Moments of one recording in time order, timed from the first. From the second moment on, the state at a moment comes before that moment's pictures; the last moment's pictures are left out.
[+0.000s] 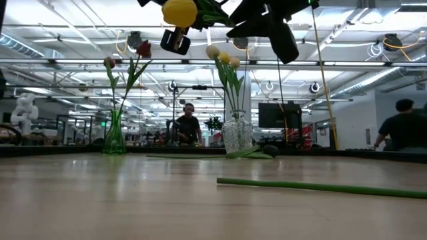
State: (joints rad) left arm 0.10 1.60 1.37 -0.47 0.52 -0.96; right arm 0.31 1.53 0.95 0.28 0.83 -1.27
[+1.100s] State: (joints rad) left arm 0.06 1.60 1.37 -0.43 0.32 -0.90; right arm 0.29 1.53 0.95 0.17 0.82 -1.05
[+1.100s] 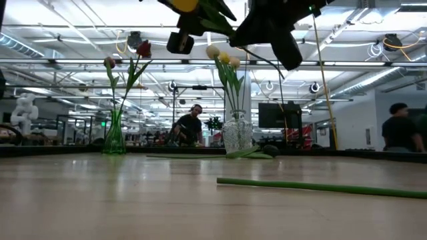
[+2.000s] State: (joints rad) left arm -0.07 1.28 1.37 -0.70 -0.45 -0.61; right arm 0.23 1.28 0.95 -0.36 0.79 0.25
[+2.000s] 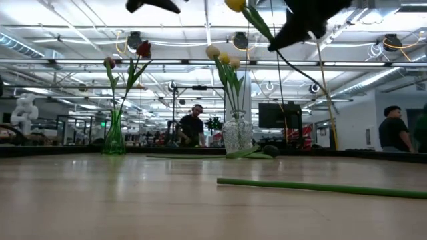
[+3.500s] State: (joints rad) left arm 0.08 0.75 0.55 -0.08 -0.10 -0.33; right arm -0.47 1.48 0.95 0.67 0.21 0.04
